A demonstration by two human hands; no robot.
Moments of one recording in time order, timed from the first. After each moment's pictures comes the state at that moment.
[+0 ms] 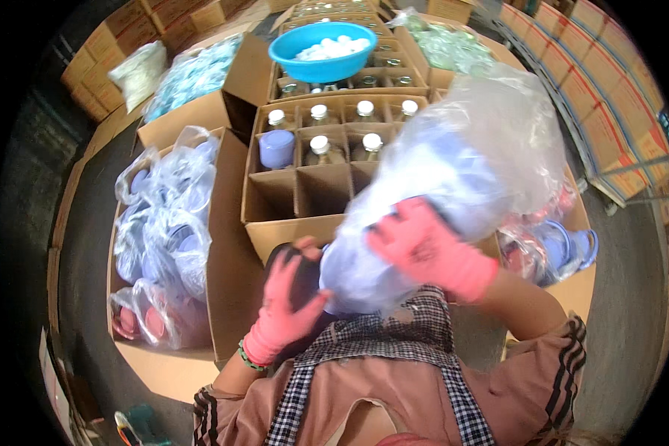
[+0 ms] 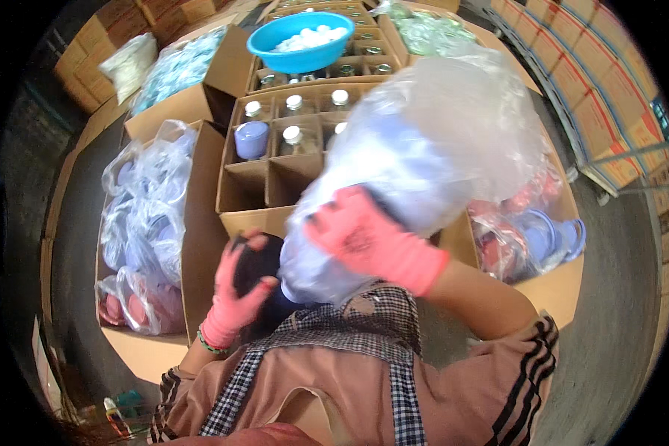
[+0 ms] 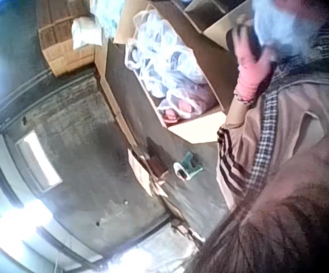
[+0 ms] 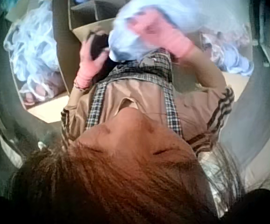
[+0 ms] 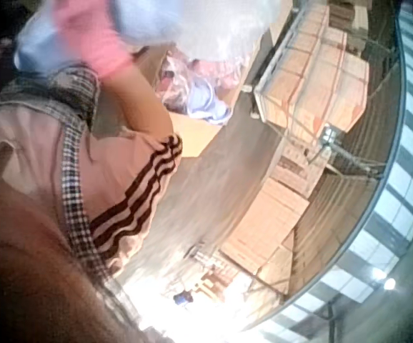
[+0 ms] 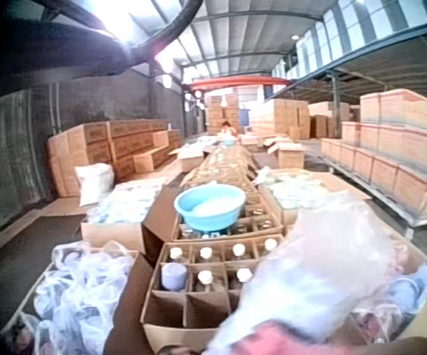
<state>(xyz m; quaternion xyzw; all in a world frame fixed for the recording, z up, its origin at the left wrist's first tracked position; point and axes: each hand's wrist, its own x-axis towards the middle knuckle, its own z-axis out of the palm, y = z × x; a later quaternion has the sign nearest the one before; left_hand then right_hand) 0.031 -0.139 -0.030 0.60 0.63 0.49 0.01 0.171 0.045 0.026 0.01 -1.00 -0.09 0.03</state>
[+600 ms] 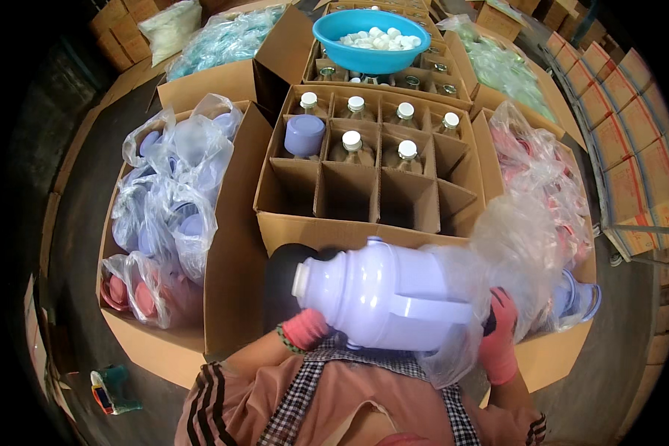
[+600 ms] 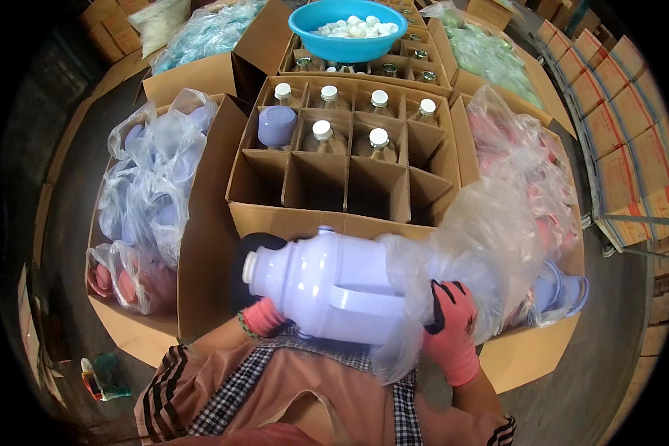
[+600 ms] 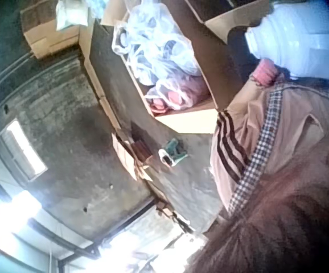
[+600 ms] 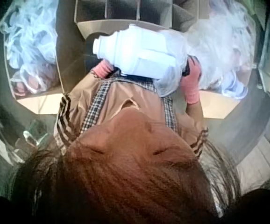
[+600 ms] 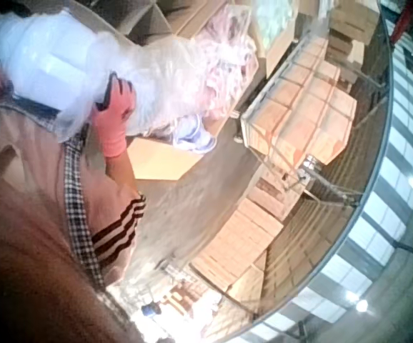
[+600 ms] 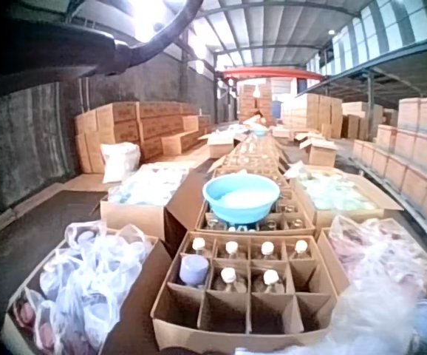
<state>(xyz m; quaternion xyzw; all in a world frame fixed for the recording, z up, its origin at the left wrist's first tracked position) 0.033 -0.109 -0.198 0.19 0.46 0.66 0.57 0.258 0.042 -0.012 -0.26 -0.92 0.15 0.25</state>
